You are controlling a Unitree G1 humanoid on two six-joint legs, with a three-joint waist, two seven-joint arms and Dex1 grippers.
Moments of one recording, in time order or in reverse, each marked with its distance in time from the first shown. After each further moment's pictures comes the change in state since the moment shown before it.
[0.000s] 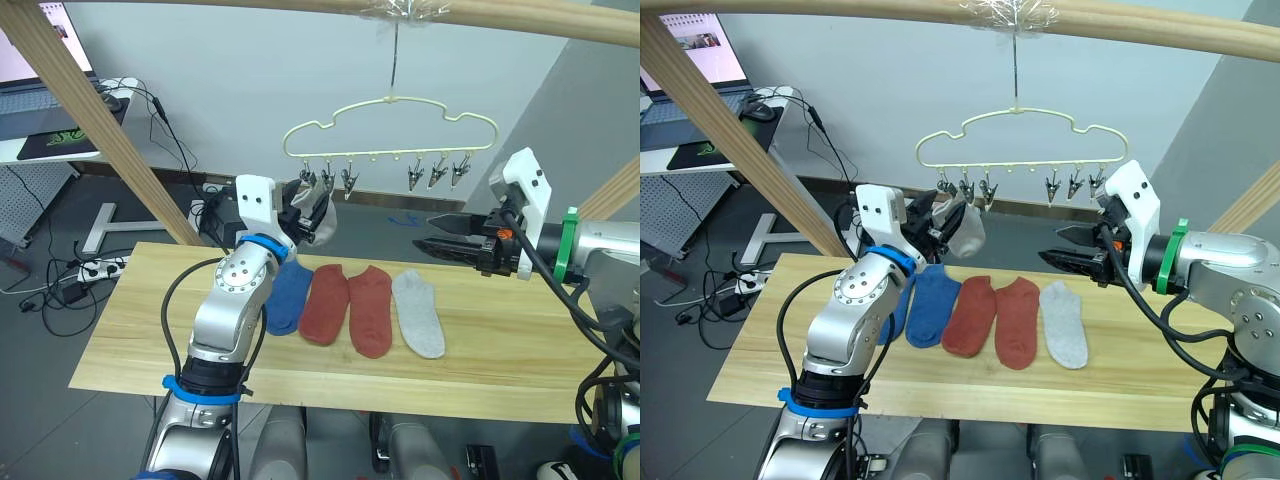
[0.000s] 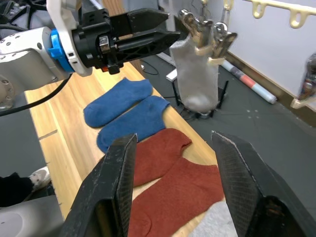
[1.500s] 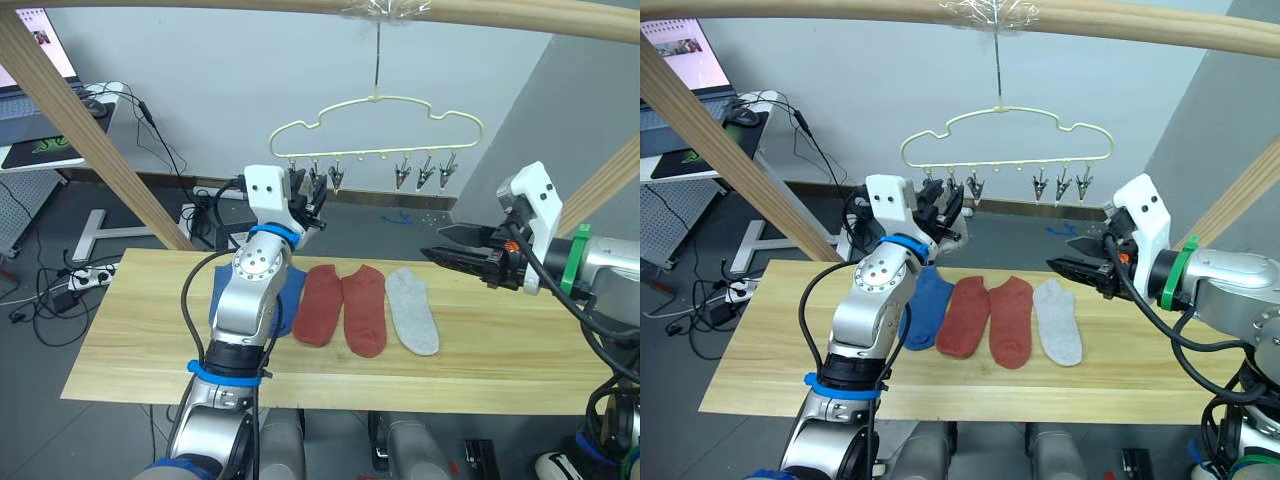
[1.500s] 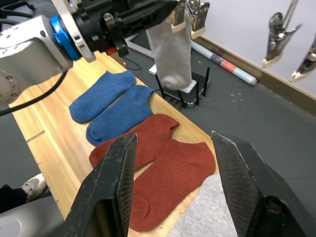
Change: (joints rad) left arm -0.086 -0.093 0.027 0.110 0.095 -0.050 0.069; right arm 0.067 -0.040 -0.073 -0.032 0.254 0.046 -0.260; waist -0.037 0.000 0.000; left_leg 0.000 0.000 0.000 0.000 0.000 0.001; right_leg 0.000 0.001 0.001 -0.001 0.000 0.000
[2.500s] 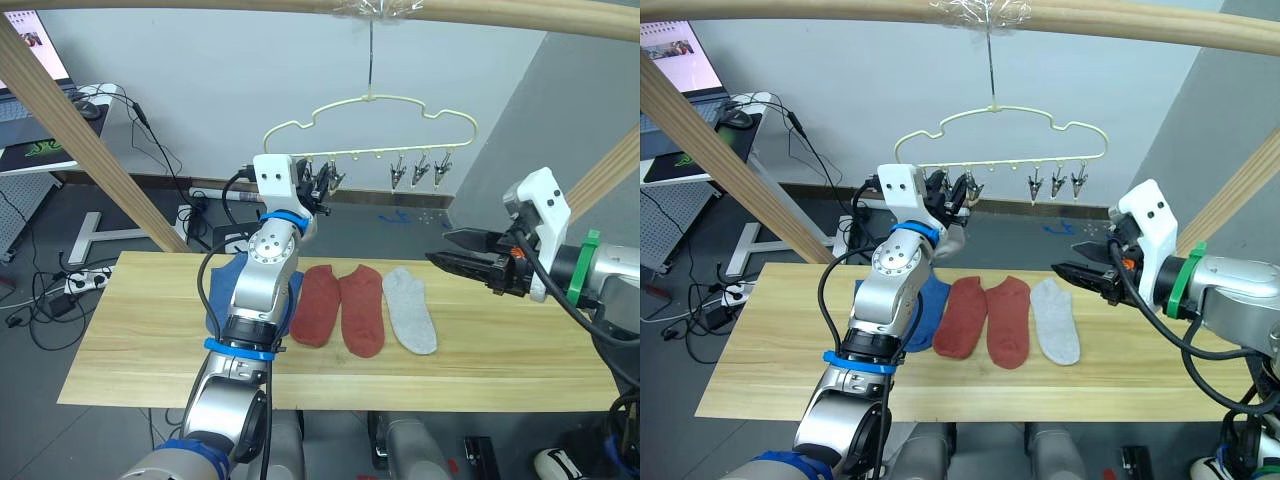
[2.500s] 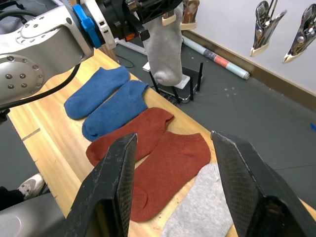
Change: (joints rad) left arm -0.126 -0.044 0.020 0.242 0.023 -0.129 0.060; right arm 0.056 -0.087 -0.011 0.002 0.195 -0.067 -0.157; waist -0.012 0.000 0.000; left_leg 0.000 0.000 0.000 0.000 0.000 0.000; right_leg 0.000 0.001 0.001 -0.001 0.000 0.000
